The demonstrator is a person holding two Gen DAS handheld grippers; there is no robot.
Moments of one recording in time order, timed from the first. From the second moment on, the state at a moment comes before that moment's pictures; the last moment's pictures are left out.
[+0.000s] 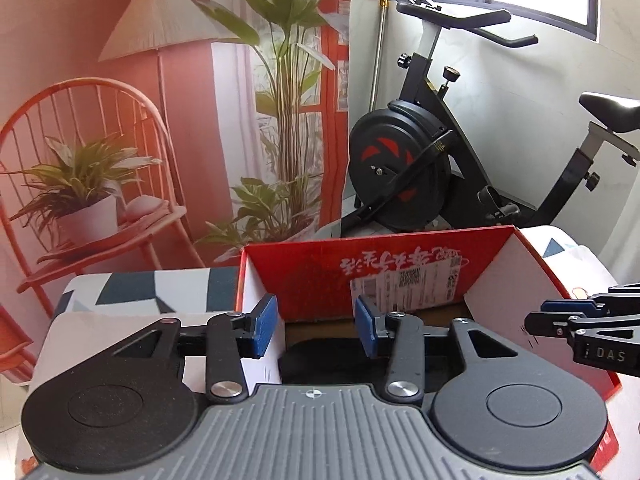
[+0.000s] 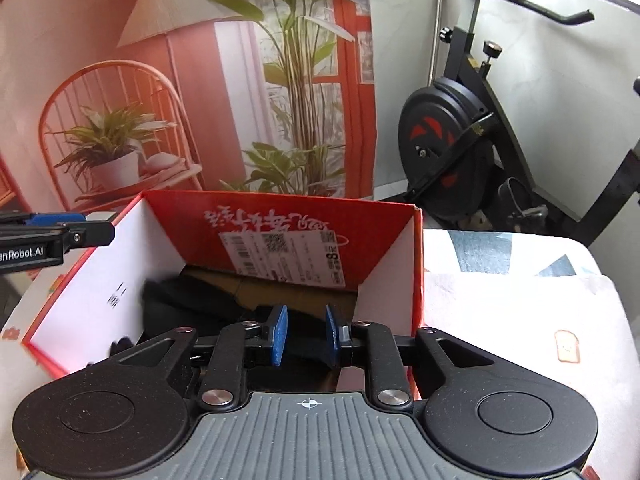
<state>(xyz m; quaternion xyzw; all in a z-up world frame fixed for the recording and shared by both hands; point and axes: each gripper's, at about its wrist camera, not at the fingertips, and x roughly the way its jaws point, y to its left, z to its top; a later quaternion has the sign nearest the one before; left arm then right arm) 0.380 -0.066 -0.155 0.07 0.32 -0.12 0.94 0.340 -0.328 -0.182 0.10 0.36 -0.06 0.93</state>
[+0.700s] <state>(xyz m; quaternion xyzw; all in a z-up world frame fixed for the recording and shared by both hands) 0.269 -0.024 -0.153 0.07 0.35 -0.17 0.92 0.212 -0.274 -0.173 0.13 0.32 -0.03 0.94</state>
